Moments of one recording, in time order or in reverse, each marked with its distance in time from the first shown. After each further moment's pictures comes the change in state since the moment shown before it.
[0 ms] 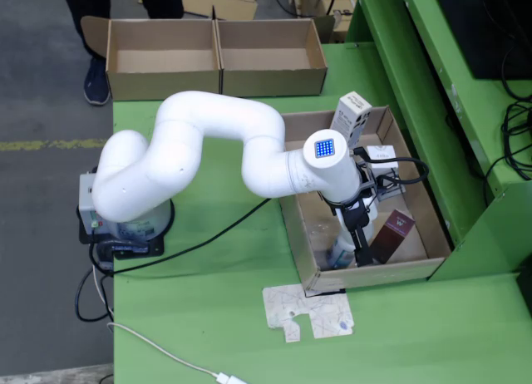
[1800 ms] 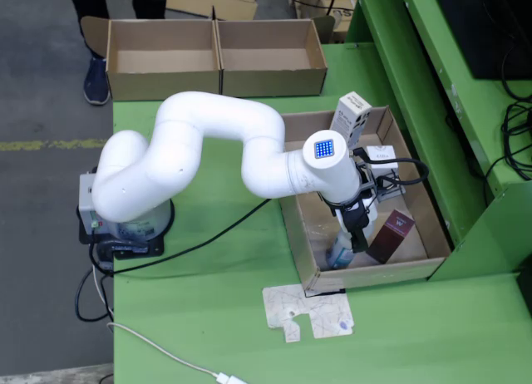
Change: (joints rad) arm -0.003 0.000 0.000 0.000 -0.001 0.000
